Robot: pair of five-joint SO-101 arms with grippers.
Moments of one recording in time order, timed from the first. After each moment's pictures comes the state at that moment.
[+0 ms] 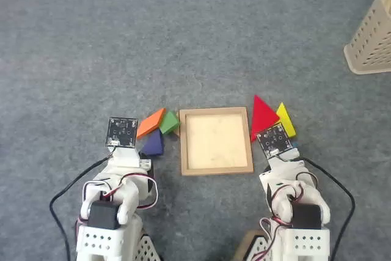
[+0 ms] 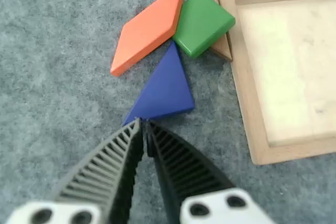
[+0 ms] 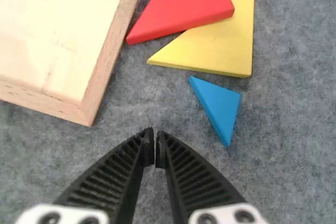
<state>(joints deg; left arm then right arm) 1.1 -103.3 97.1 72.0 9.5 -2.6 -102.9 95.6 70.1 25.5</state>
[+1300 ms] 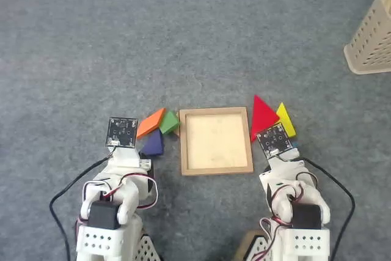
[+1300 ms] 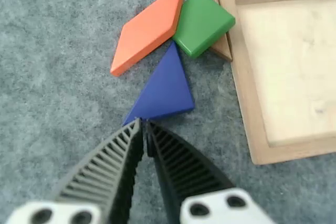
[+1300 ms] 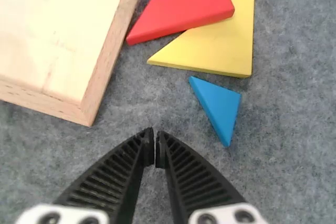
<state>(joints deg) 1.1 -103.3 97.1 72.0 9.5 -2.6 -102.9 95.6 70.1 25.5</state>
